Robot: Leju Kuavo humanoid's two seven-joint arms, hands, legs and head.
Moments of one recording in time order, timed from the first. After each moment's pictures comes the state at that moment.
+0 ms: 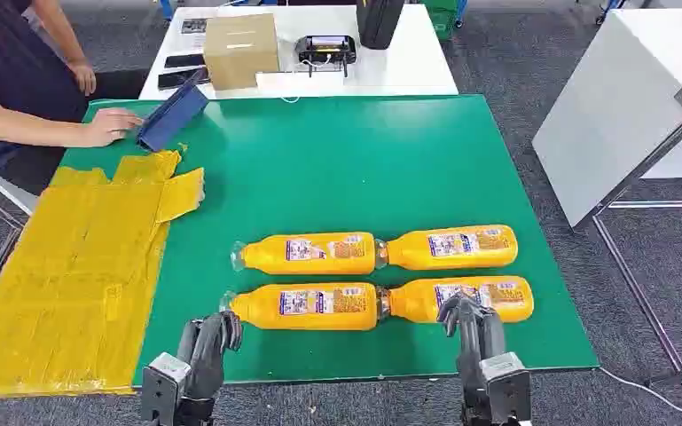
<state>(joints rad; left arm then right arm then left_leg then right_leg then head) 0.18 -0.02 -0.42 -1.57 -0.09 0.28 -0.41 0.27 0.02 0.22 -1.73 0.13 -0.23 -0.43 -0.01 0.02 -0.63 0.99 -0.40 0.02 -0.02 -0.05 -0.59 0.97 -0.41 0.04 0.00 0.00</state>
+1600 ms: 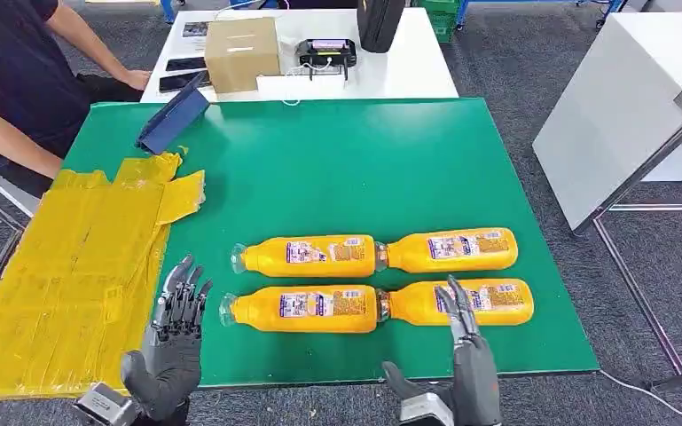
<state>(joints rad) 0.28 -0.15 -0.23 -1.79 -0.20 -0.01 -0.50 0.38 -0.03 0.38 -1.87 0.79 -0.43 -0.10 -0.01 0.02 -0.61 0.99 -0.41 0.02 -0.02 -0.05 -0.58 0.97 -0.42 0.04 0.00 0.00</state>
